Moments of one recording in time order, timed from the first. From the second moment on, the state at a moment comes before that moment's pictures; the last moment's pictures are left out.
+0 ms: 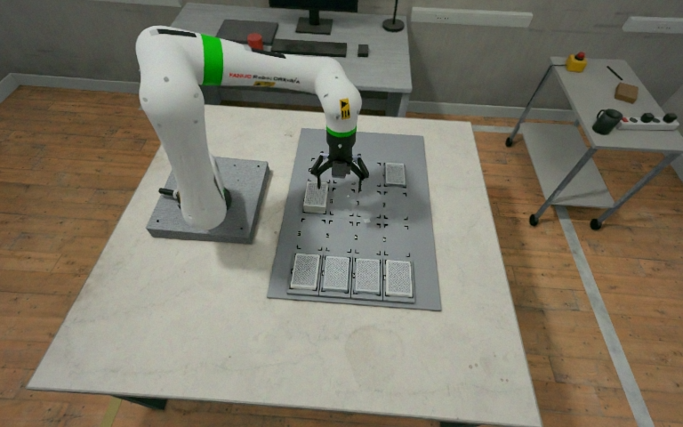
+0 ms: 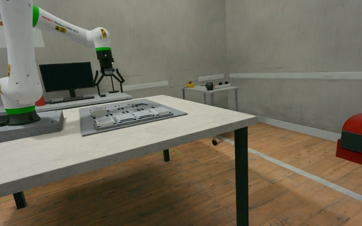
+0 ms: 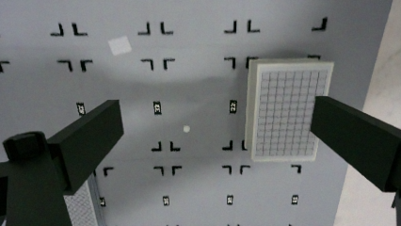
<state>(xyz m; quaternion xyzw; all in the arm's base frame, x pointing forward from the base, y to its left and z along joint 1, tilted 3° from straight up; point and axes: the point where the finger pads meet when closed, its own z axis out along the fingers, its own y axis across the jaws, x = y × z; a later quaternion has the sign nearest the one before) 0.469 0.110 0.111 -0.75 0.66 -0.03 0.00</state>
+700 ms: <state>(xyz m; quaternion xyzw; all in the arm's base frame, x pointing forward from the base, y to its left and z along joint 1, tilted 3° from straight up) 0.460 0.185 0.108 -0.75 0.66 -0.03 0.00</state>
